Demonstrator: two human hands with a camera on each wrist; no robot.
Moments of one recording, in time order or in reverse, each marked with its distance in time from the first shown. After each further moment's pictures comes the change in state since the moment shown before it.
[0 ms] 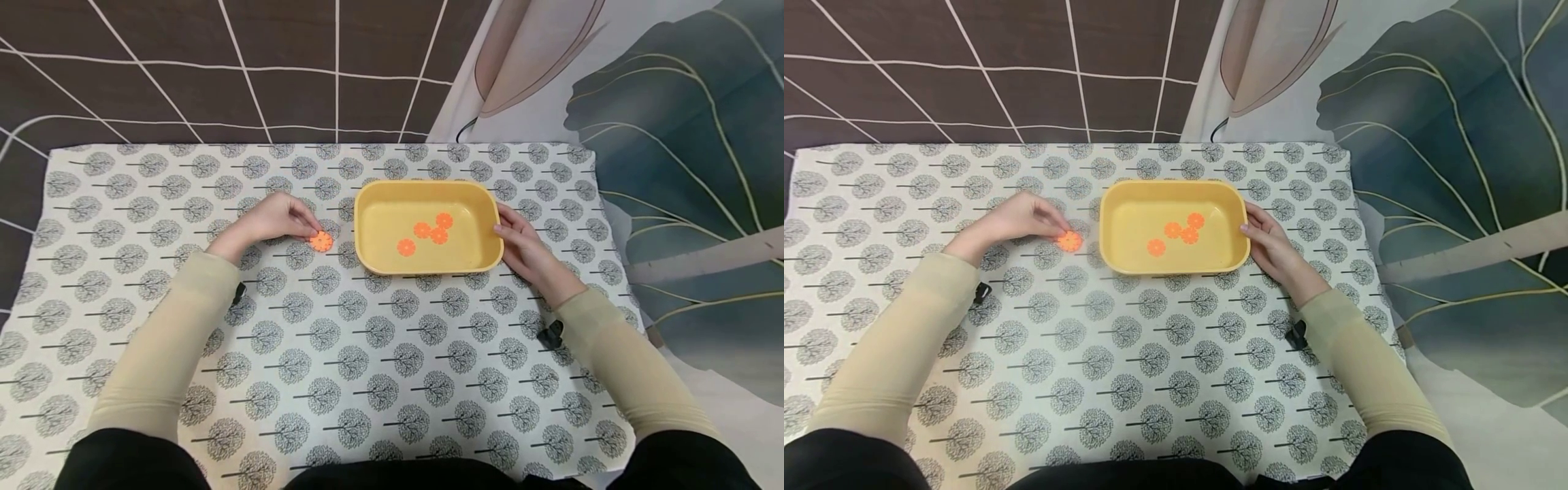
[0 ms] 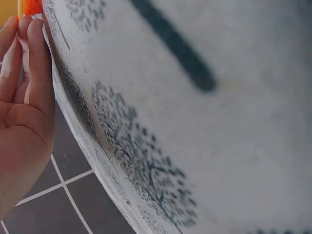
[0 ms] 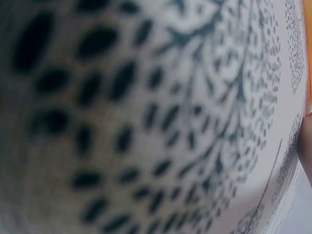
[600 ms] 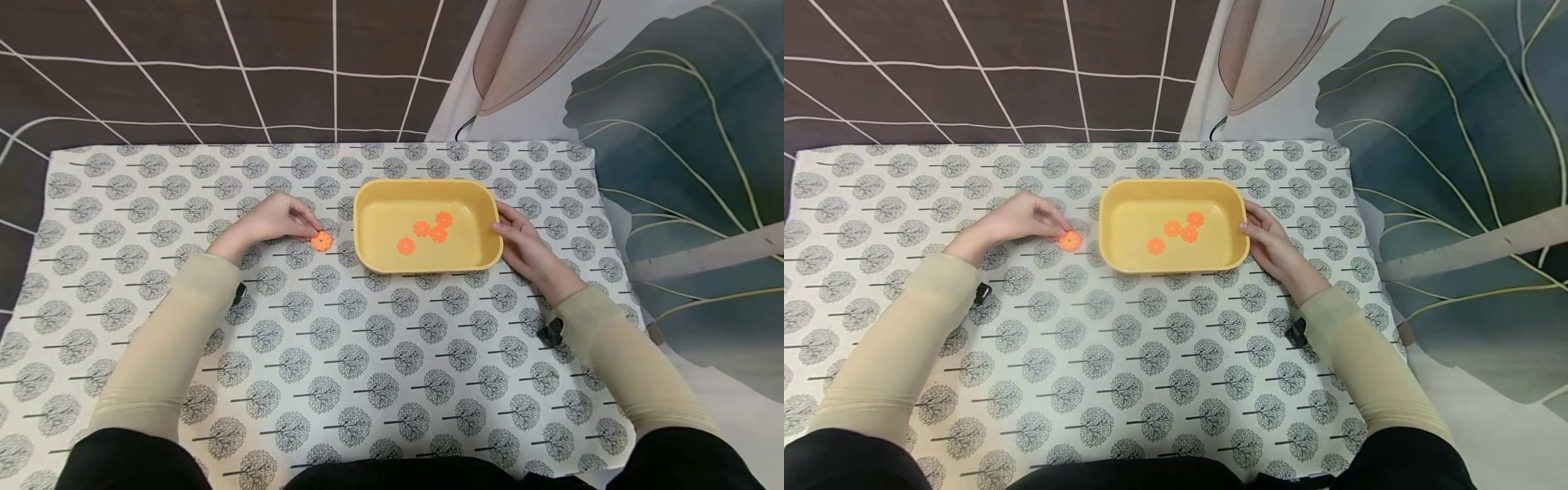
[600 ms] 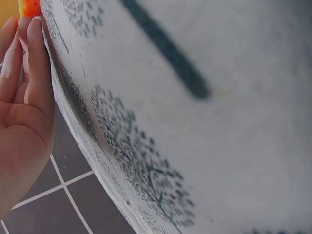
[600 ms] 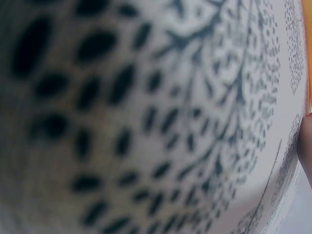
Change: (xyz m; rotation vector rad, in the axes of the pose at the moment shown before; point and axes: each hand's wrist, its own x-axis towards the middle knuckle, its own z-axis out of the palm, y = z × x) left_hand 0.000 0.000 0.002 -0.021 0.000 -0.009; right_hand -0.001 0.000 0.002 0.023 -0.011 -0.006
